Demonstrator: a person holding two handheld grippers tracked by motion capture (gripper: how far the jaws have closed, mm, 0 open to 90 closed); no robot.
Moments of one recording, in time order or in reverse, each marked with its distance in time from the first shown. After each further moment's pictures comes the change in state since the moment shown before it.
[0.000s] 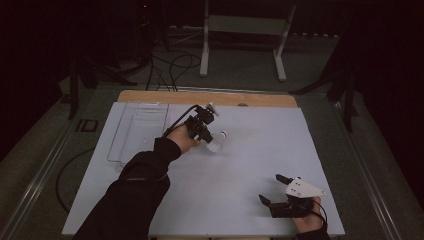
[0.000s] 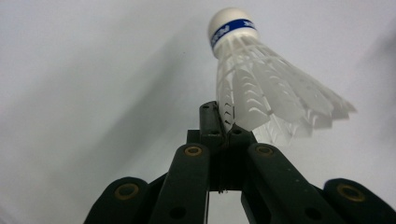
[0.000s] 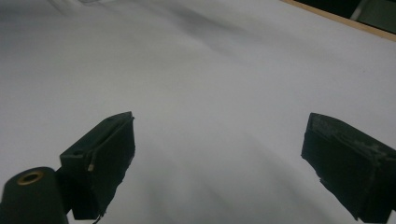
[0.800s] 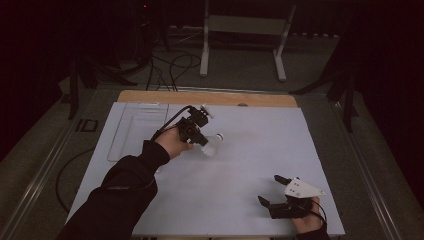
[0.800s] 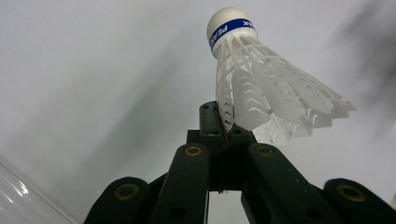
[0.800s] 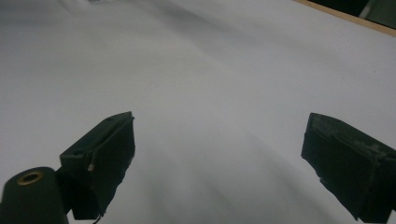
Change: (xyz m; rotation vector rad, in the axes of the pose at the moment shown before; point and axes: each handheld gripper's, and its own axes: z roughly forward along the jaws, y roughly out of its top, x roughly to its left) left arm -0.015 -0.023 -0.038 -0.022 0.005 0.049; right arm 0.002 0.001 0.001 0.007 0.023 -0.002
